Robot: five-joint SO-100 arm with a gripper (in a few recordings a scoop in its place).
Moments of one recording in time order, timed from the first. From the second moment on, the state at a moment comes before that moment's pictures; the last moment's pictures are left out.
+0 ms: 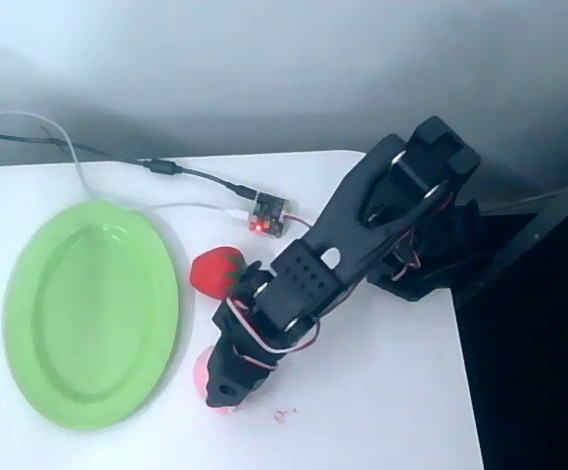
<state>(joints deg) -36.8 104.5 121.9 41.3 112.3</state>
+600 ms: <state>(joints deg) -37.2 97.4 115.8 47.0 119.8</state>
